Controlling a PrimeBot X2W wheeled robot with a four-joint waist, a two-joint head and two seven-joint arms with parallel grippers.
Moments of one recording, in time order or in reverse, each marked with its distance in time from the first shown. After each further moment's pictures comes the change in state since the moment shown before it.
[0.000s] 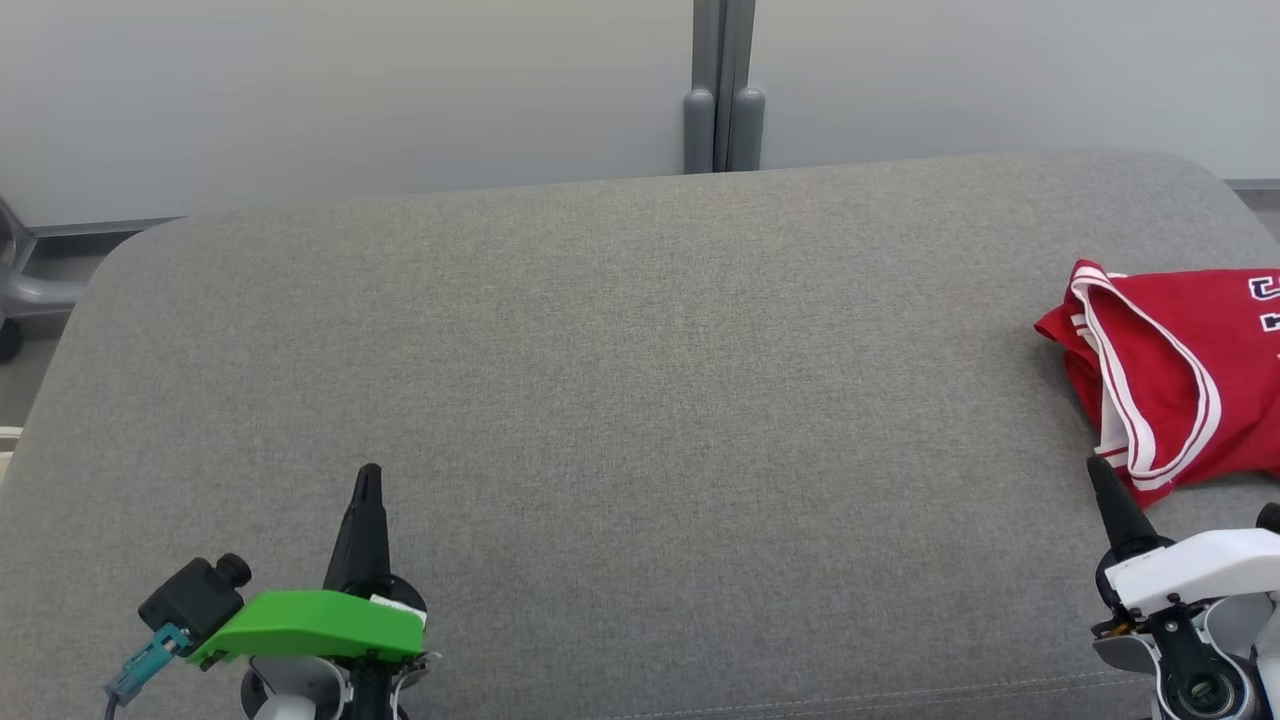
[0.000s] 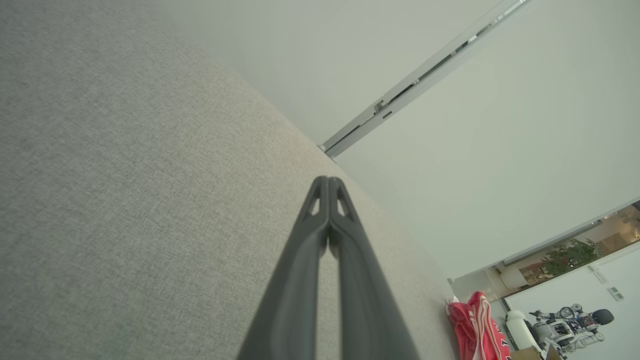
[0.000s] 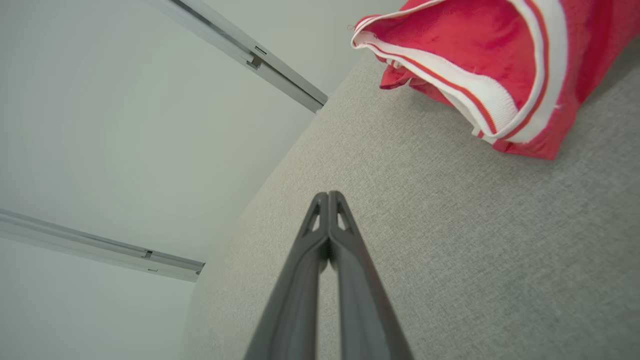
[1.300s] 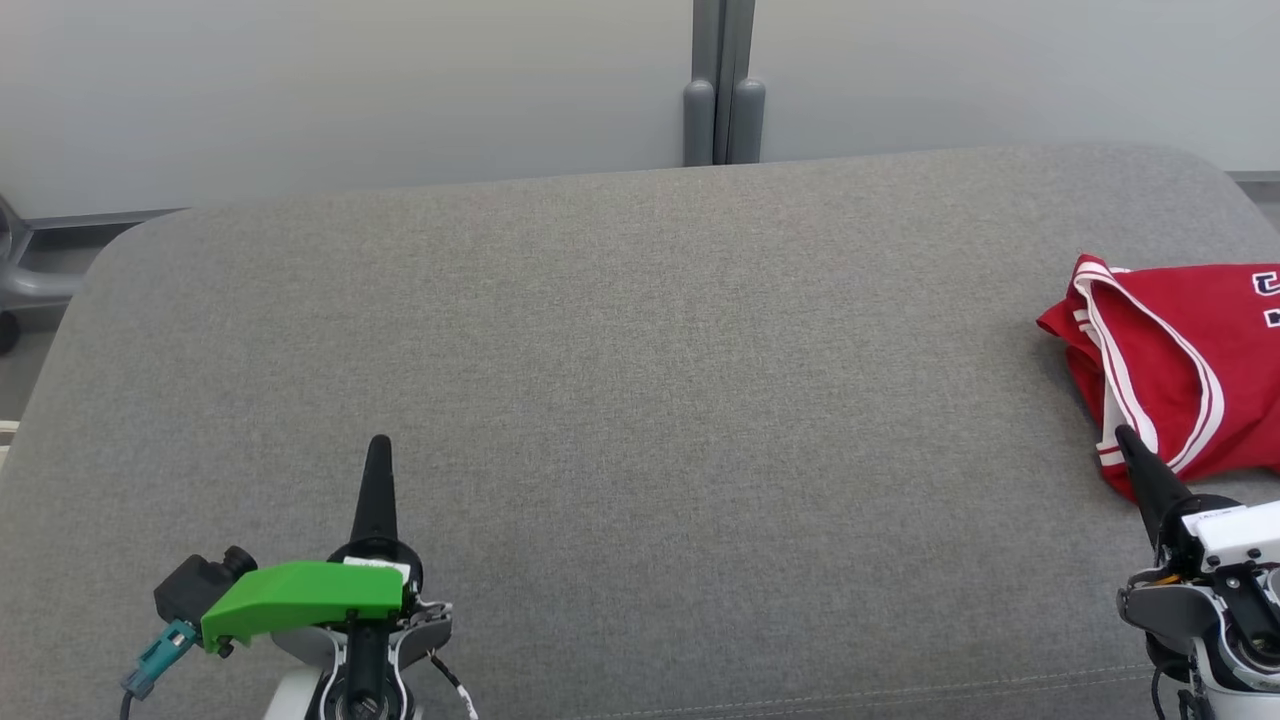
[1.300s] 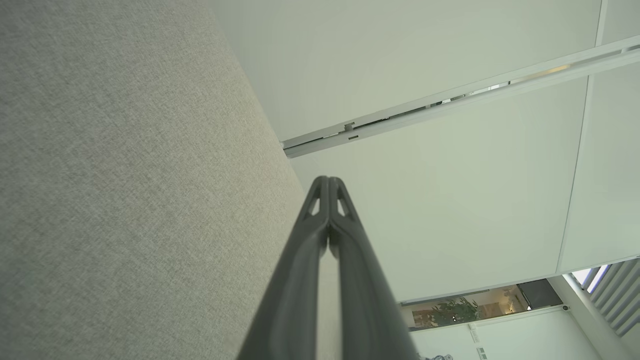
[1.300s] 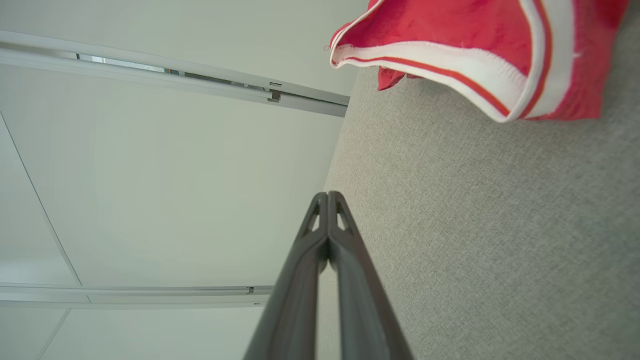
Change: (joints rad) left arm -0.066 -0.055 0.012 0.056 -0.361 -0.070 -0.009; right arm -0.116 -0.012 -0.115 0.139 0.382 -0.001 0.130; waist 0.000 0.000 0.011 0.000
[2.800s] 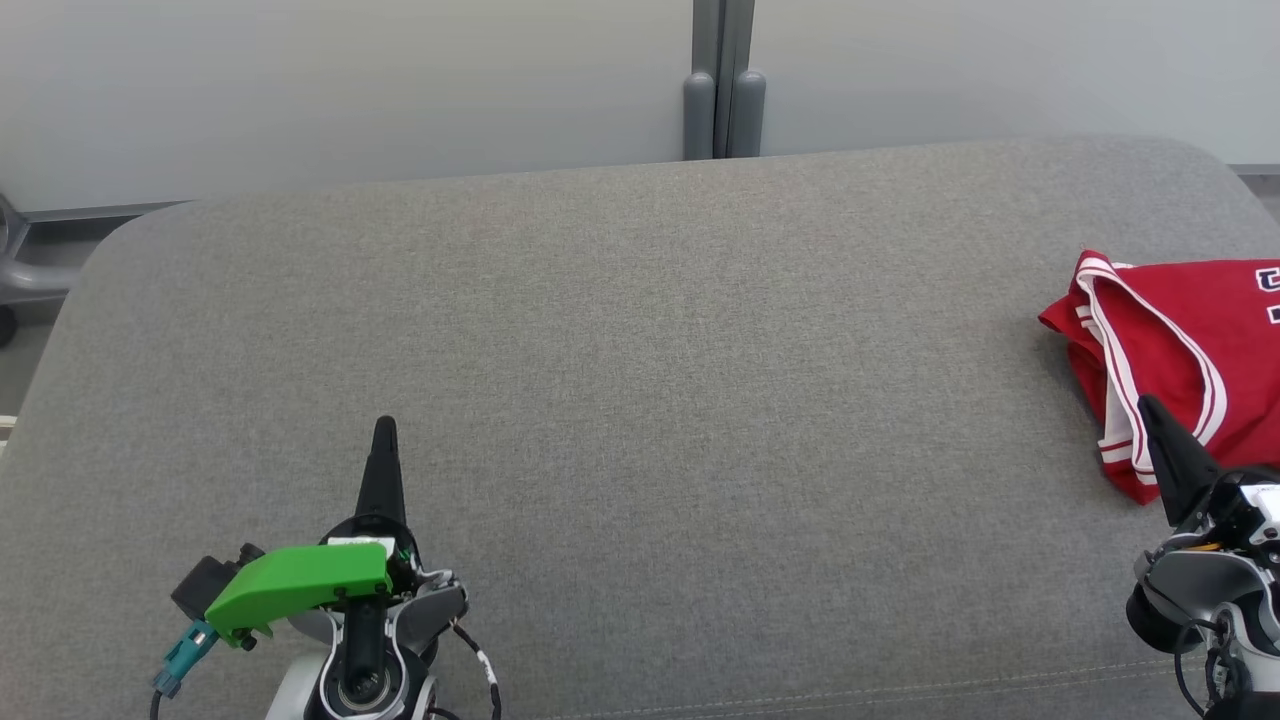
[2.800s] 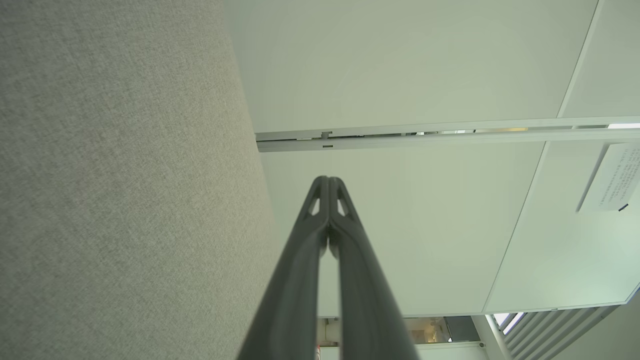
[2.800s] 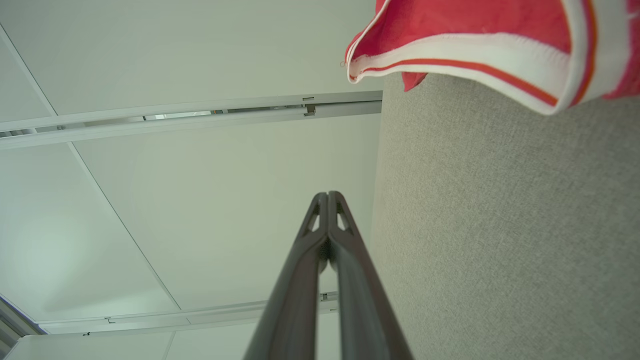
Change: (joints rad) left arm -0.046 -0.035 0.007 0.036 -0.237 -0.051 -0.005; right arm -0.082 -0.005 -0.086 0.092 0.245 0.000 0.093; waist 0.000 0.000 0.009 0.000
